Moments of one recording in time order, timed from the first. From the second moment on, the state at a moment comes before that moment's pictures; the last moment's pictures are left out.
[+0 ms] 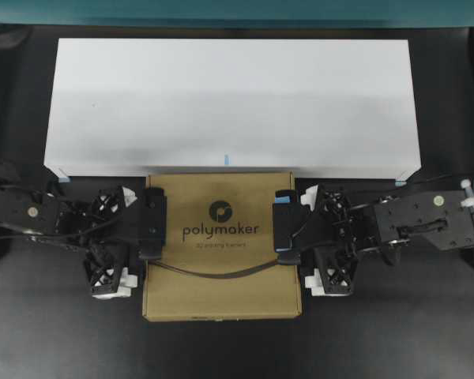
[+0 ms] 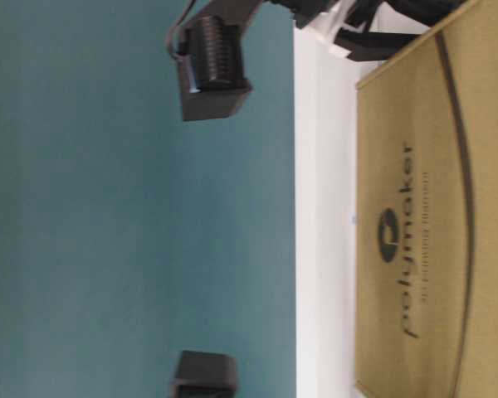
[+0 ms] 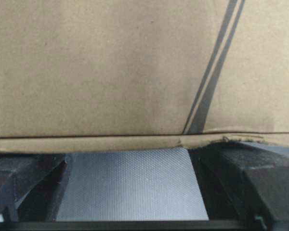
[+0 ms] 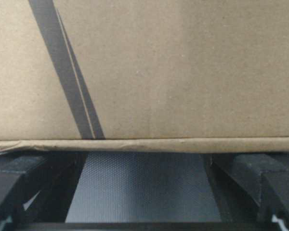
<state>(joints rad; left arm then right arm) -0.11 -0.10 0.86 0.04 0.15 -0.20 0.17 0.04 0.72 -0.10 0.29 0.19</state>
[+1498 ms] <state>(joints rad) 0.14 -0.20 0.56 0.05 0.62 0.03 -0.03 -0.15 0.53 -0.08 0.69 -0.06</state>
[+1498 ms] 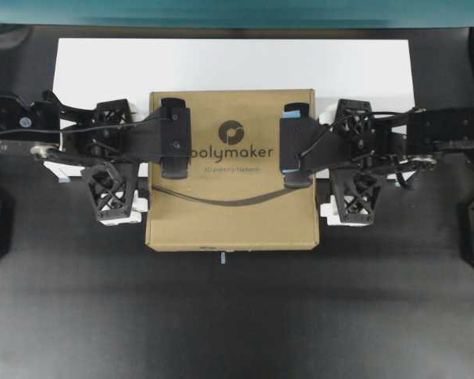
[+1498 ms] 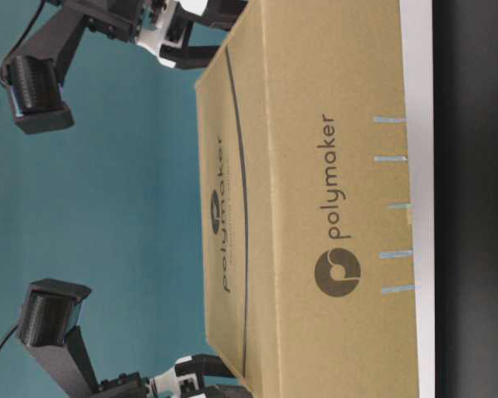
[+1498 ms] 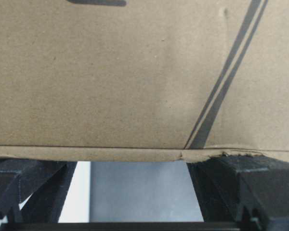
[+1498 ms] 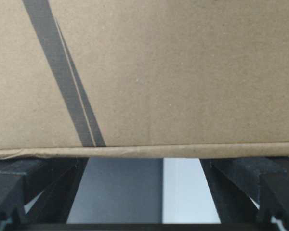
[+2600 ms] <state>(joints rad) 0.45 -0.06 0.42 0.06 0.63 0.24 -0.33 0.01 0.47 0.01 0.67 -0.38</state>
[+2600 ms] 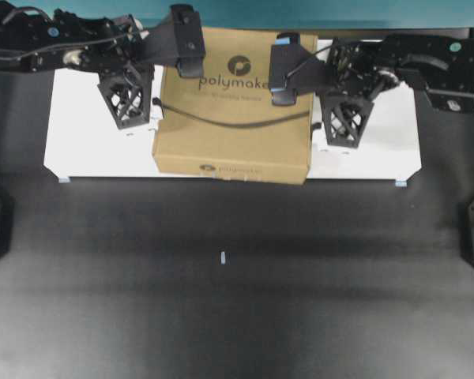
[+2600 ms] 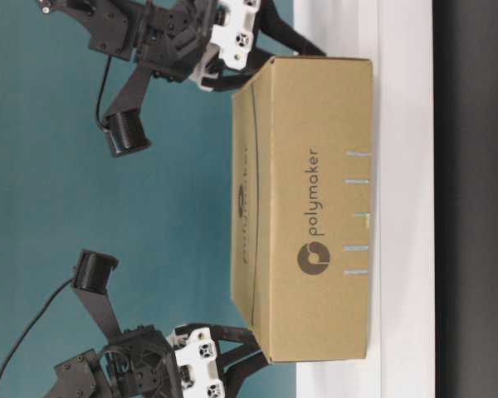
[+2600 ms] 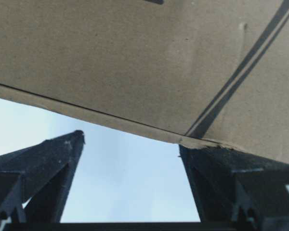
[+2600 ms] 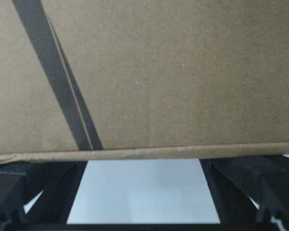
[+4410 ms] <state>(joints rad) 0.41 -0.80 0.88 0.05 0.49 0.14 -0.29 -0.64 0.86 0.06 0.48 -0.21</state>
